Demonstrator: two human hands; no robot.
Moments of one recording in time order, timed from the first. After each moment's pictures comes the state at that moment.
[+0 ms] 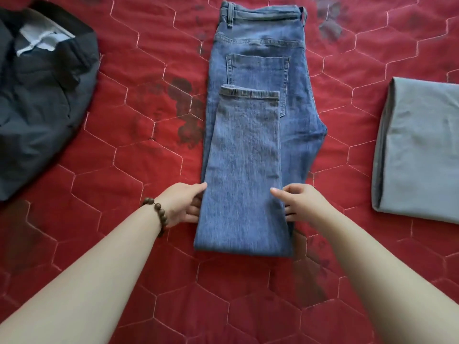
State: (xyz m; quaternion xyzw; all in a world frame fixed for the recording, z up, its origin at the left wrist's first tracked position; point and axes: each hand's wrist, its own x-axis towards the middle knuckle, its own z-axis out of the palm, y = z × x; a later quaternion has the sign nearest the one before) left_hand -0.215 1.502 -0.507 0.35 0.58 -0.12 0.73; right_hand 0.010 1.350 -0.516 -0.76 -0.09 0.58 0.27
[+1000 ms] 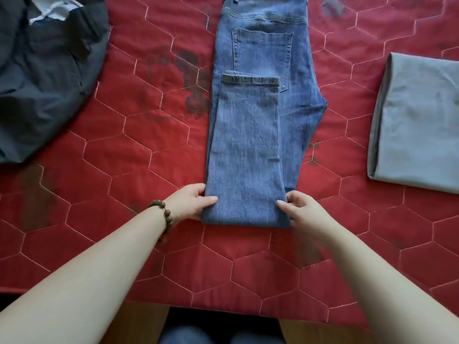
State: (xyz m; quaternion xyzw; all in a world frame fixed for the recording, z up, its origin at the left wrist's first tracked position) left_hand -0.266 1.434 -0.512 0.49 0.46 -0.14 0.72; right_hand -0.045 1.266 -0.508 -0.75 -0.13 0.58 0.30
